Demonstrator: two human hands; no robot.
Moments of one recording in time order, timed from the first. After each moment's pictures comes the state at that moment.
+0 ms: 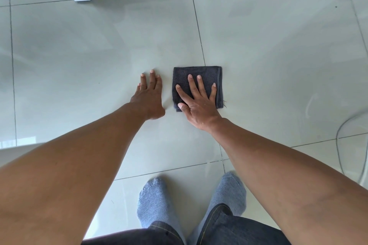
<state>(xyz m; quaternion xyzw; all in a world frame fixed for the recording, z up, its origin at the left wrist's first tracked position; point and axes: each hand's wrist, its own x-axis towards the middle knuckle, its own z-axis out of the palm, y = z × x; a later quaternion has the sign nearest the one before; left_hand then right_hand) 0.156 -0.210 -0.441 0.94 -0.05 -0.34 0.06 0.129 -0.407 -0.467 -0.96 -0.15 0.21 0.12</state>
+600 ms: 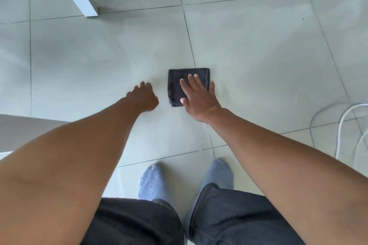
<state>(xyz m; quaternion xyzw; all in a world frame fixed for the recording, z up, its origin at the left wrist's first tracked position) 0.141 -0.216 -0.381 0.93 0.04 -0.36 0.06 0.118 -0.416 -0.374 -0.96 -0.12 0.25 0.08</state>
